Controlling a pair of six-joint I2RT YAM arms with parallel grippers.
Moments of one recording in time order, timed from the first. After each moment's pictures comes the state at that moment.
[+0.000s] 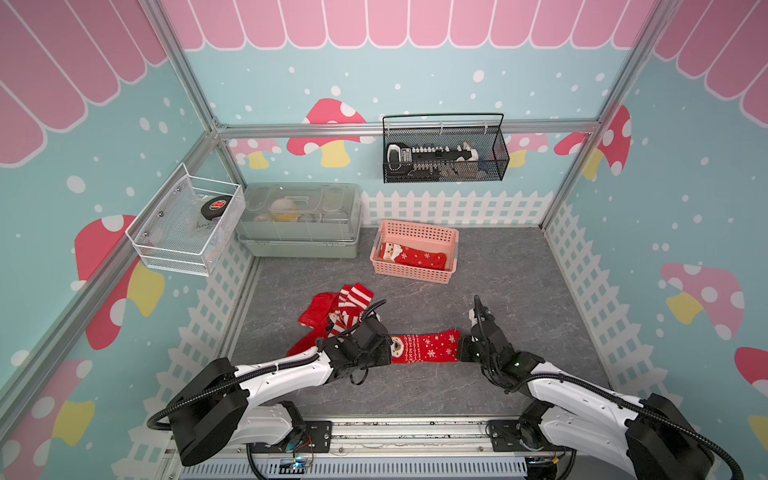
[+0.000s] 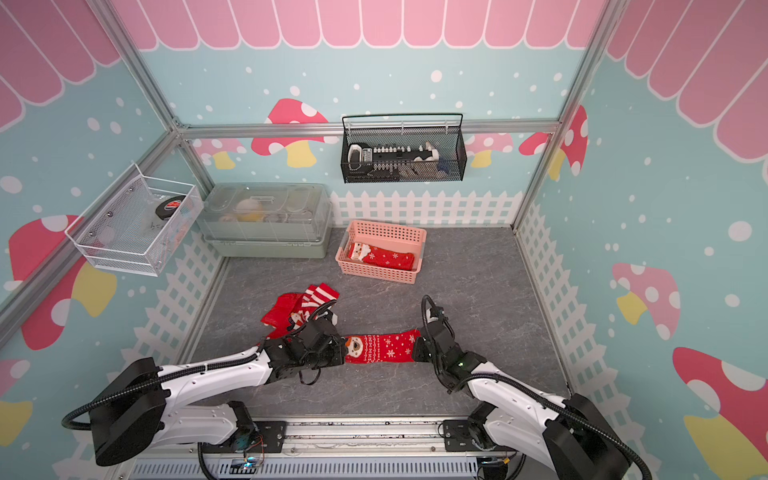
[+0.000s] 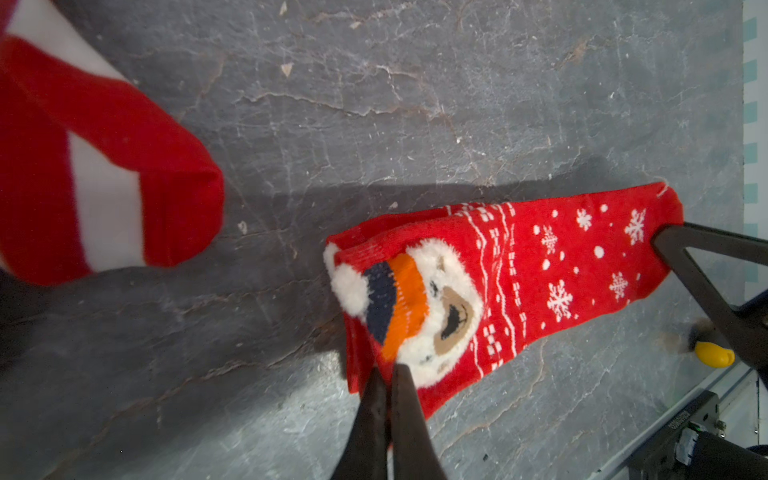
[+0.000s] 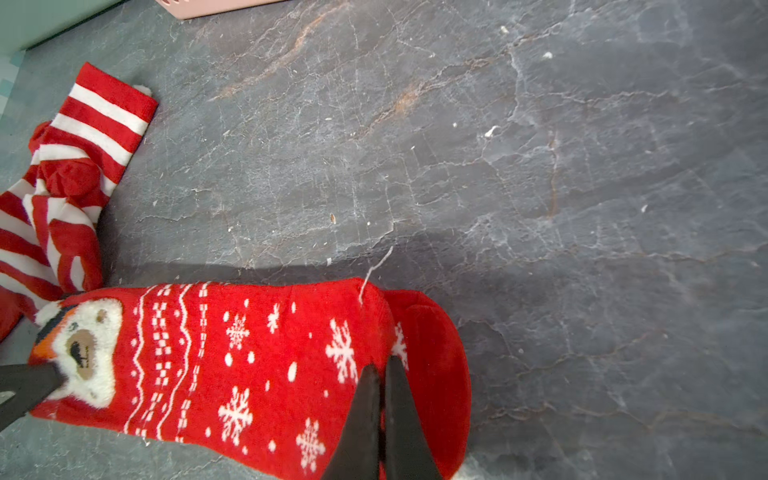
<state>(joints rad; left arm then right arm) -0.87 1.29 0.58 -0.21 -0.03 -0.88 0.66 1.03 0.34 -0.09 0.14 0.66</state>
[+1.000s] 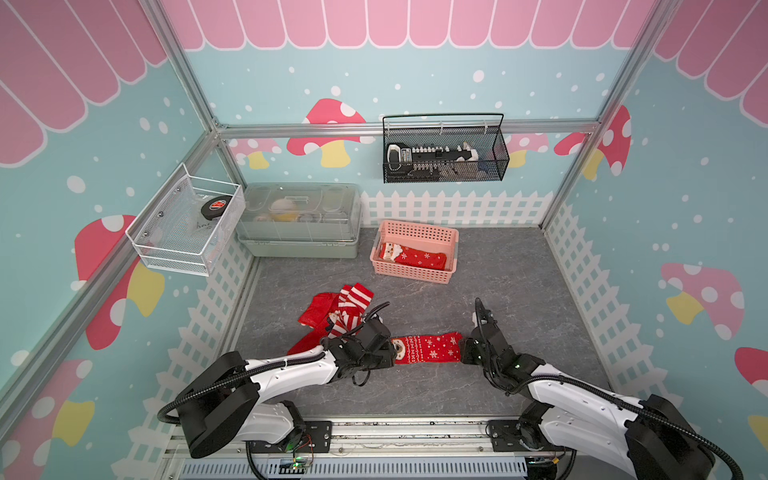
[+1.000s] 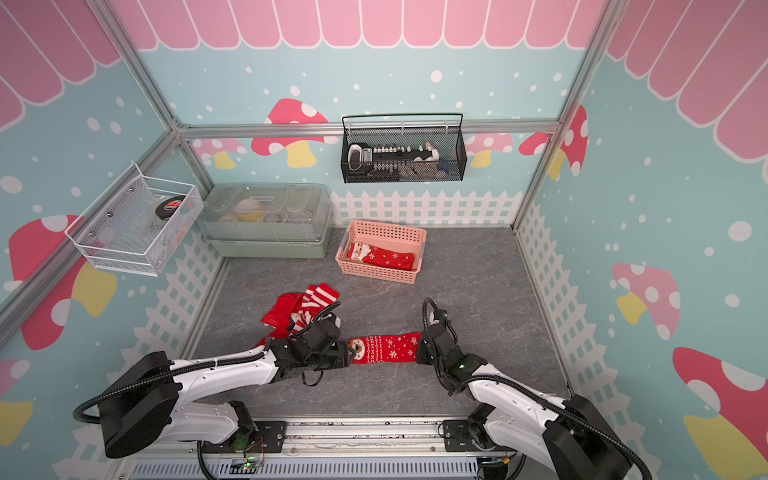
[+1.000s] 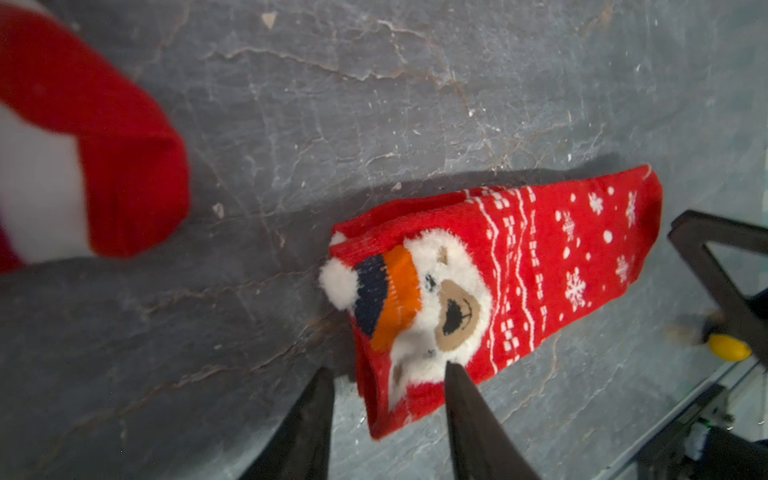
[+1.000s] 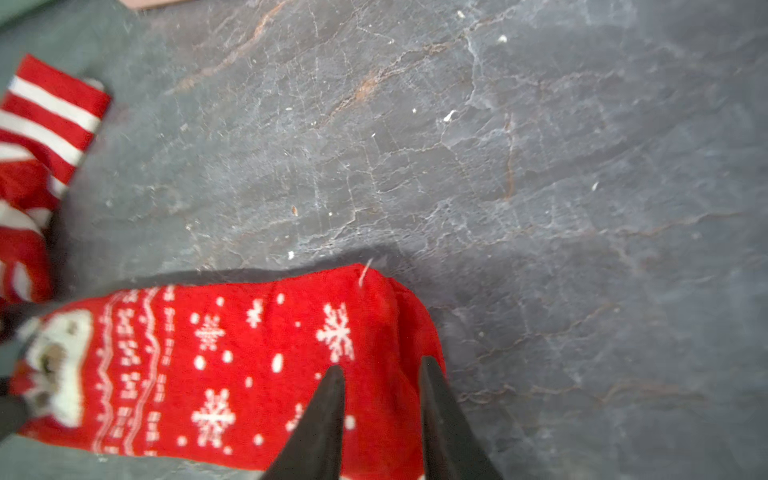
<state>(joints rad) -0.87 1.34 0.58 -0.20 0.00 -0.89 0.66 1.02 0.31 -0.13 0.20 0.68</state>
